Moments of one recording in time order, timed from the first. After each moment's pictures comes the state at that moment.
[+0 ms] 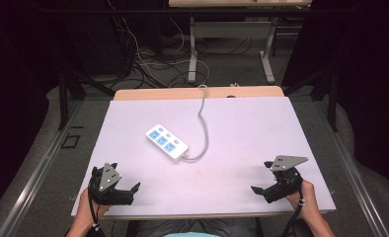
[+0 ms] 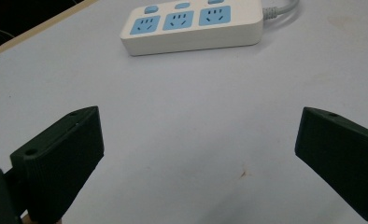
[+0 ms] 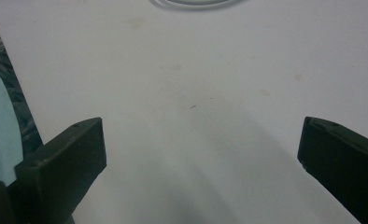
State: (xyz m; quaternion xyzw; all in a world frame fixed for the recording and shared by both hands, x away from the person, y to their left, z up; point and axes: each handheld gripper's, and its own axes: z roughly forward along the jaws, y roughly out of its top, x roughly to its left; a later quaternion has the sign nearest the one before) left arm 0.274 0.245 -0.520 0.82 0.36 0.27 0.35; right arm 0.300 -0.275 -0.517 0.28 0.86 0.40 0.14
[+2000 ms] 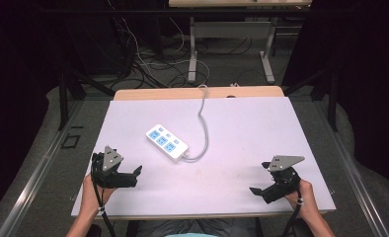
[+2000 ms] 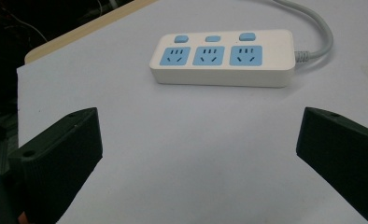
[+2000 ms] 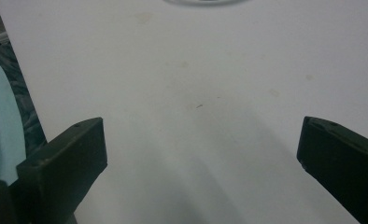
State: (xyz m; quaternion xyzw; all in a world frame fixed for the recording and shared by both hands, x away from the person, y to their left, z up) left arm 0.306 0.230 -0.489 0.80 0.39 0.29 0.35; right arm 0.304 -0.271 -0.519 0.27 0.87 0.40 0.13
